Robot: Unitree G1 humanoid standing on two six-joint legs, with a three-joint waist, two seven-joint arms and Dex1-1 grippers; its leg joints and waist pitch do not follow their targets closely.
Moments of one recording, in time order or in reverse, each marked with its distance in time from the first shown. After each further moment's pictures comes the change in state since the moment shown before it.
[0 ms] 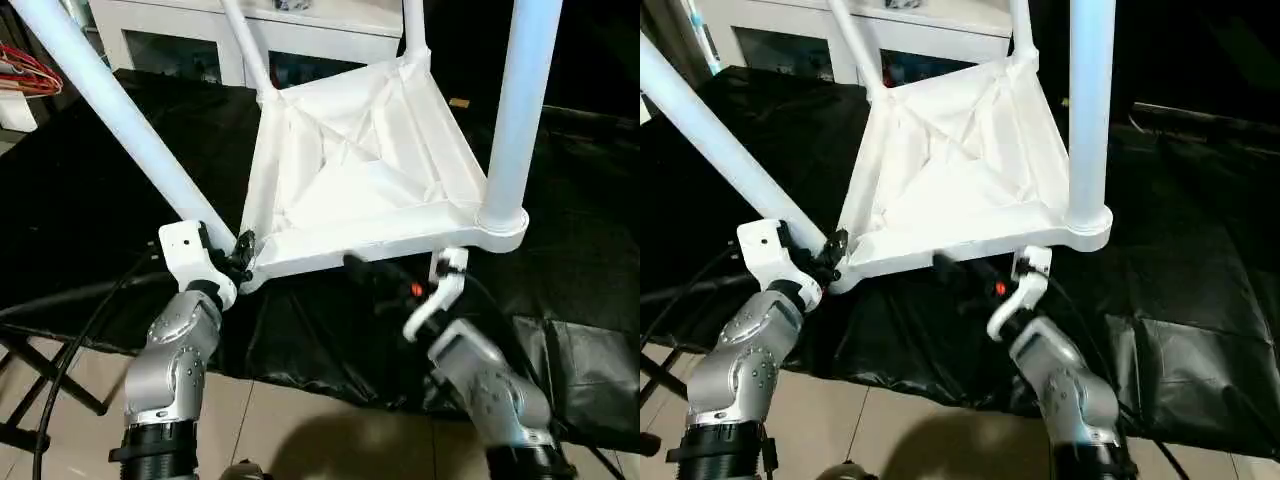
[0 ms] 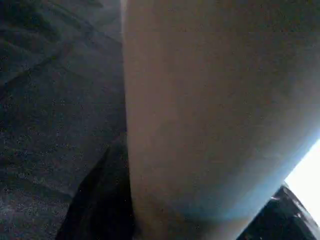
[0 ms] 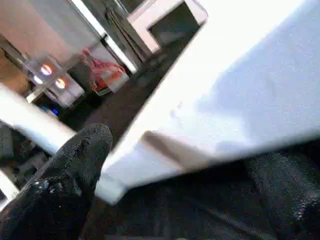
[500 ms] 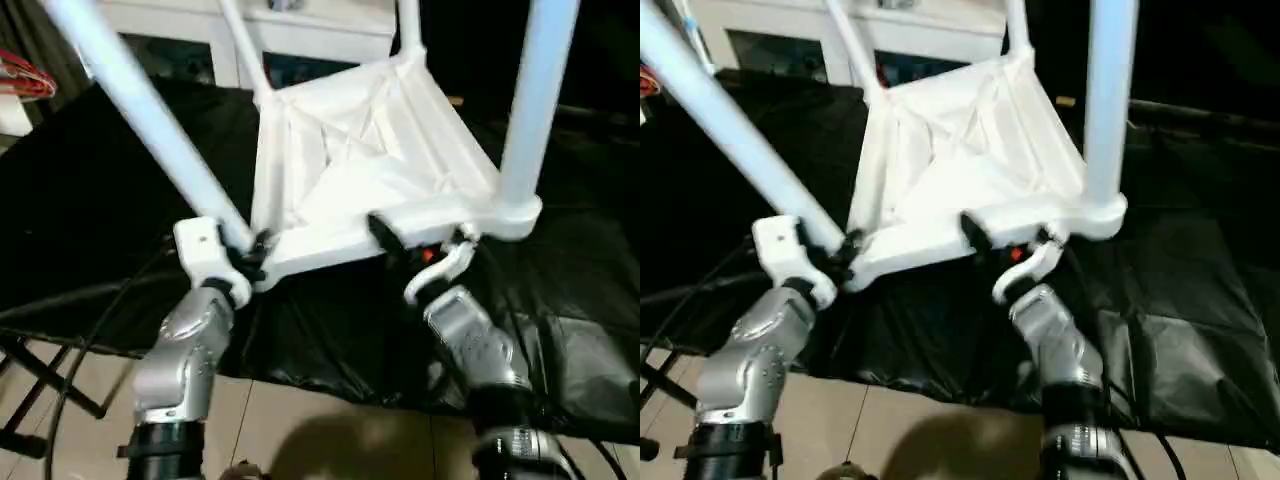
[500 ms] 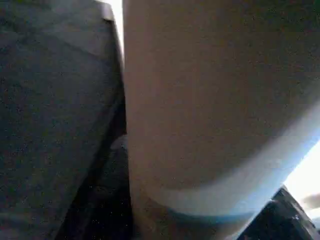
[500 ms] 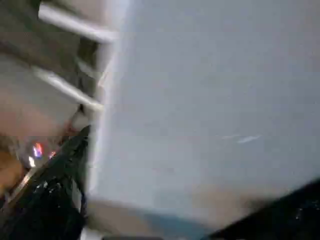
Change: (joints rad) left arm -0.002 -0.009 -0.098 -0.044 0.008 0.034 -0.031; right arm -0.258 0.029 -0.242 0.381 0.126 -0.085 -0.067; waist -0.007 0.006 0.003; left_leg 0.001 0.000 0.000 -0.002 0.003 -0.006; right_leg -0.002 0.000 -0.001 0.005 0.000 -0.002
